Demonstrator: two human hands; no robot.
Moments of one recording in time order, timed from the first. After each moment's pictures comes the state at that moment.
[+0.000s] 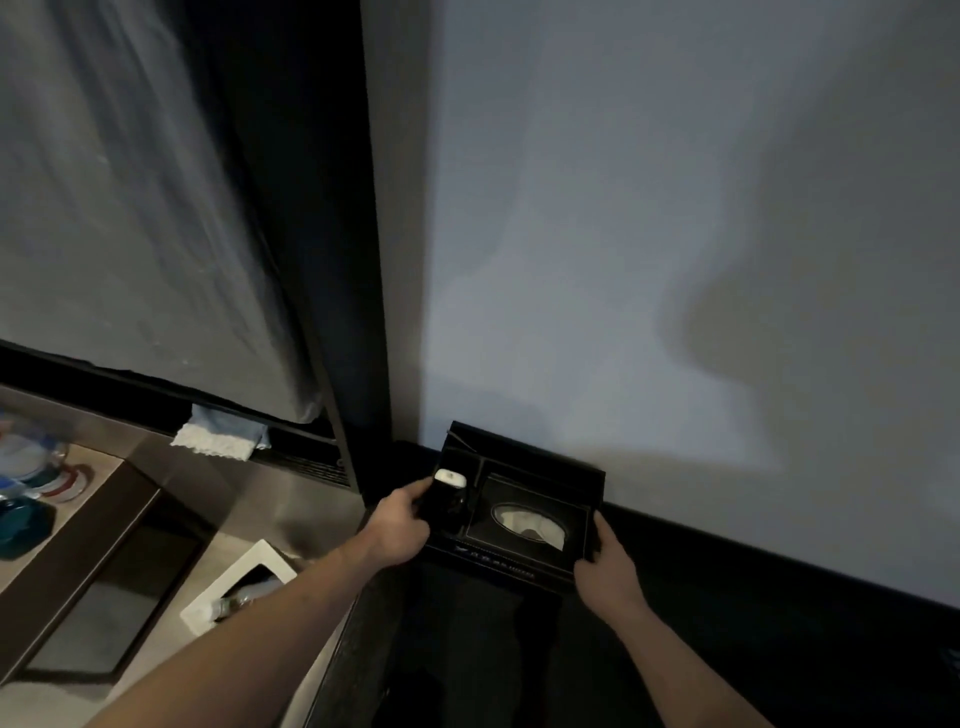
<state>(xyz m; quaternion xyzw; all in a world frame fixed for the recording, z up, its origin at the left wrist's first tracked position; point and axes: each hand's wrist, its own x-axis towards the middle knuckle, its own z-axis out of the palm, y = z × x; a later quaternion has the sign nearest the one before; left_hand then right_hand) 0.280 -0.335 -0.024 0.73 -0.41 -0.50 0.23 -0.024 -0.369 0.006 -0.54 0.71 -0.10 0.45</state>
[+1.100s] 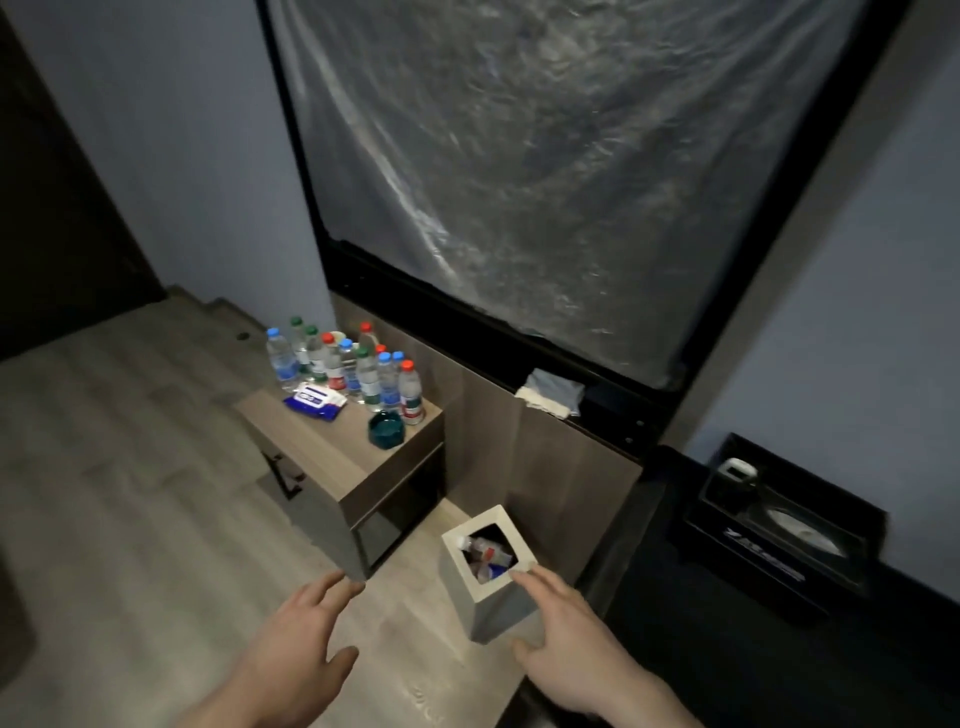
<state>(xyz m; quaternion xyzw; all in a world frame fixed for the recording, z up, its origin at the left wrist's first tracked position) 0.489 0.257 0.098 0.88 -0.41 -0.23 0.11 0.267 0.027 0.125 -0.84 0.34 0.14 0.39</state>
